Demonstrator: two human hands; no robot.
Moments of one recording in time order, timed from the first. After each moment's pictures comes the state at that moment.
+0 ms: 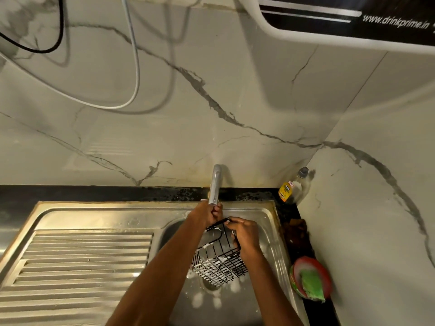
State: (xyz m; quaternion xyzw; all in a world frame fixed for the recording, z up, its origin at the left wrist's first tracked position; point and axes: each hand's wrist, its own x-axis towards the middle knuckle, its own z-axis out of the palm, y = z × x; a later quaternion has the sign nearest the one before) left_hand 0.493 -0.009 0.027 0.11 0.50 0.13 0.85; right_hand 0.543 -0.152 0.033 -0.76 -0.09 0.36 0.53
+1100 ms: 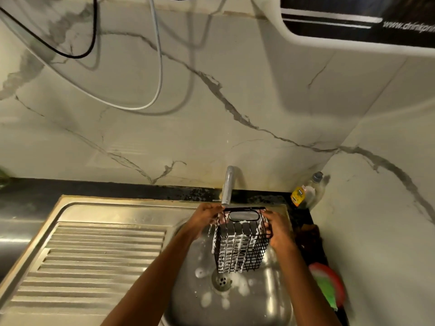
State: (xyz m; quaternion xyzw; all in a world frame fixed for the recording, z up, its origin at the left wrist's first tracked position) left_hand 0.412 -0.015 0.035 0.58 0.34 0.14 0.72; right_hand 0.606 -0.155 0.037 -0.68 0.03 0.41 0.61
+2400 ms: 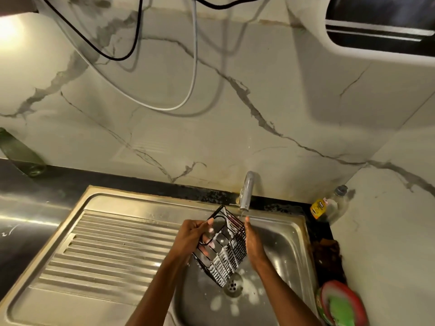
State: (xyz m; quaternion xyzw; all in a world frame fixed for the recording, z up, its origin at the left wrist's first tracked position) left_hand 0.325 -0.043 0.038 0.56 0.43 0.25 0.67; right_hand 0.514 -0.129 0.015 -0.64 -0.22 0.51 0.53
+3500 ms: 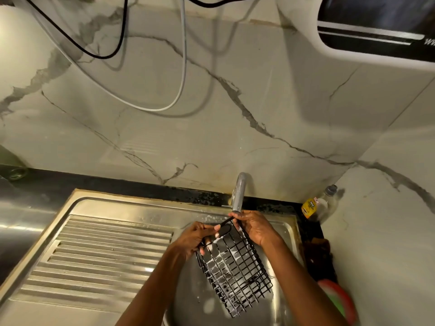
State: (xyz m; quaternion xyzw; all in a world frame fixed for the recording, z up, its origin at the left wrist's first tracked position) left_hand 0.354 -0.024 0.018 0.54 0.36 0.12 0.75; right_hand 0.567 -0.094 0.057 -0.57 -0.11 0.59 0.56
